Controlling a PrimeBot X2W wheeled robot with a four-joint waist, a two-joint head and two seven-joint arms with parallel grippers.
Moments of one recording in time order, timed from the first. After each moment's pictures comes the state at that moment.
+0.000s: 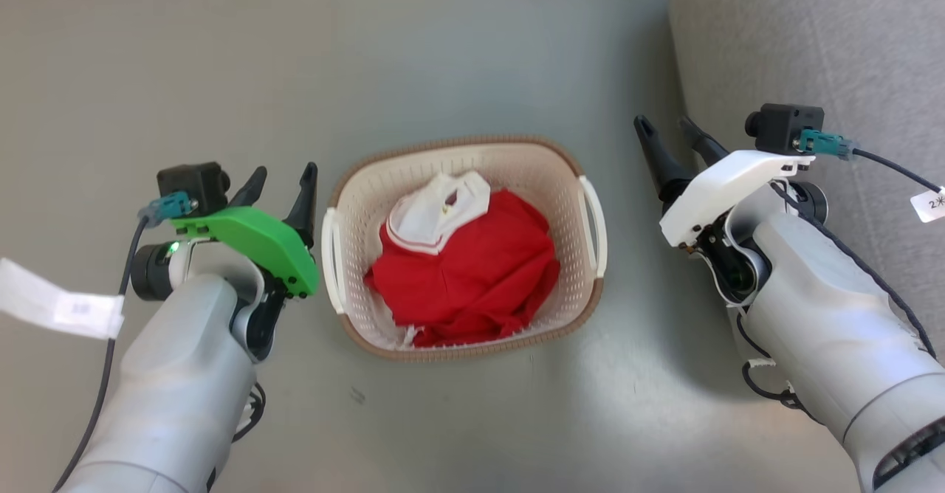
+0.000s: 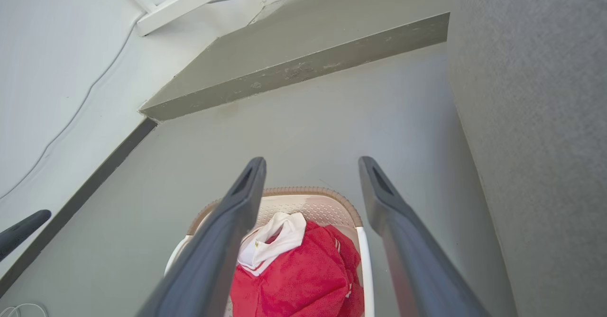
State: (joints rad) left arm -0.77 0.09 -0.64 1.00 -0.85 -0.12 -0.25; right arm -0.77 -0.17 0.72 0.96 0.92 0.12 -0.25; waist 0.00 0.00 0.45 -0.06
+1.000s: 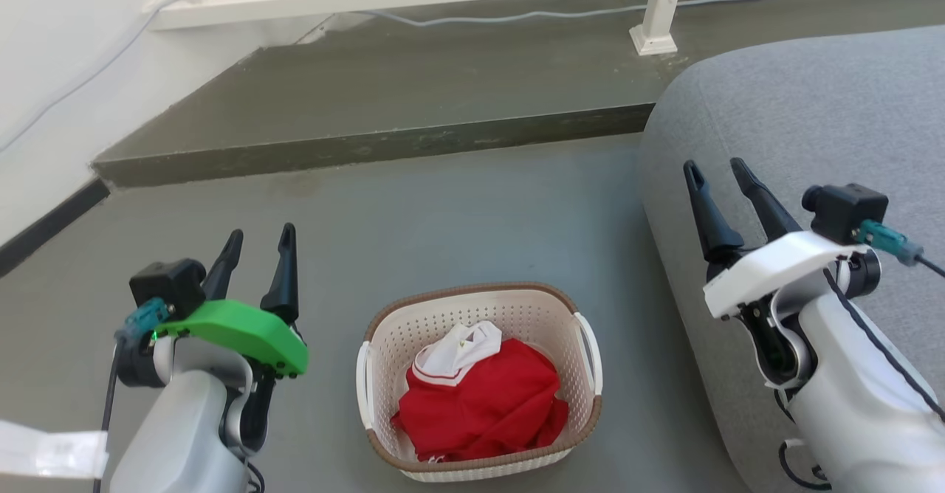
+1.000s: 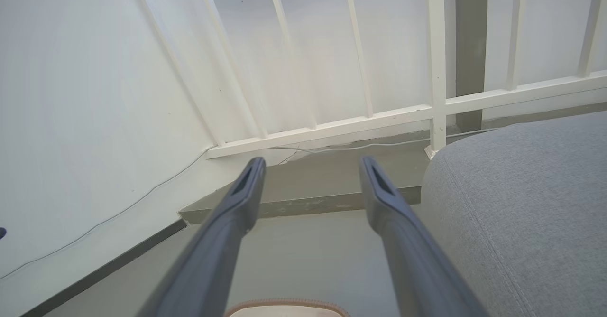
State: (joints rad) left arm -0.38 0.12 -0.35 0.55 -0.62 -0.05 -0.25; right arm -0.39 -0.22 0.40 0.49 0.61 0.07 -0.25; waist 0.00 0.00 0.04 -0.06
